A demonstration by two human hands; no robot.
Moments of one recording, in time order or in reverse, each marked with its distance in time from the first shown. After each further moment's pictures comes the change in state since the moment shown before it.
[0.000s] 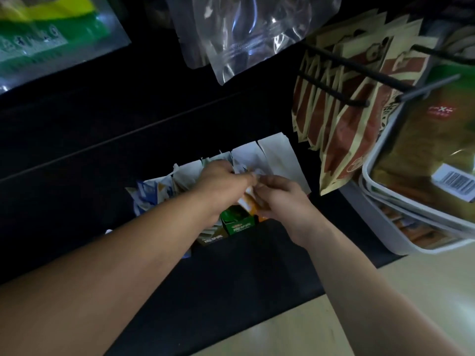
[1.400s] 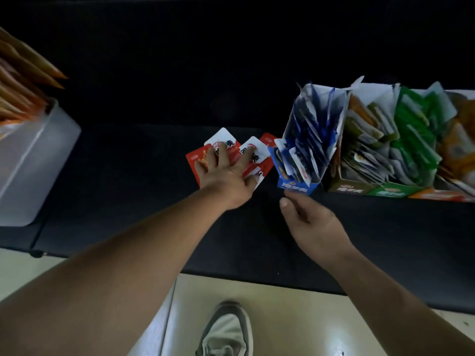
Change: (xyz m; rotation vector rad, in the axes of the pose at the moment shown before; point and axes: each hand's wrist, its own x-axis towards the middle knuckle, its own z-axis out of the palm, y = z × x) left_hand -0.001 -0.323 -0.139 0.781 0.058 -0.260; right_hand -0.032 0.149 0.183 -0.878 -0.259 -0.139
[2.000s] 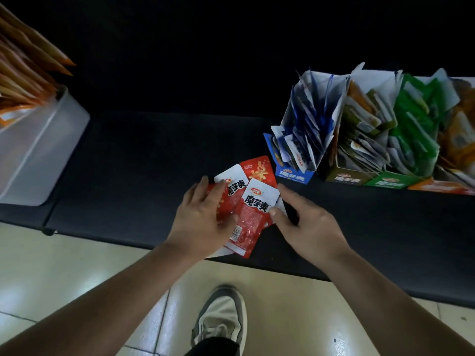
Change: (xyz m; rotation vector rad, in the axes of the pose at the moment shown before) left_hand -0.116 -0.035 0.035 -0.262 0.179 0.038; right_hand -0.014 0.018 0.000 -0.187 -0.105 -0.139
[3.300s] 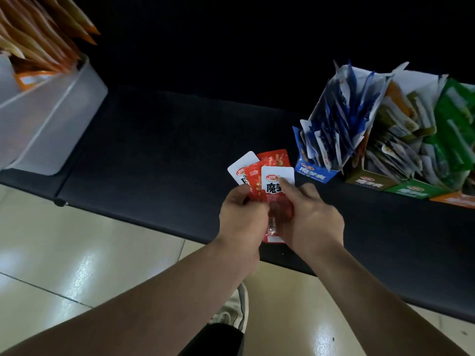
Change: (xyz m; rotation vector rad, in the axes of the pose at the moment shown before) left_hand -0.016 0.089 -0.007 -1.370 0.070 -0.728; right_hand 0.014 -0.026 0.024 -0.515 -0.003 0.031
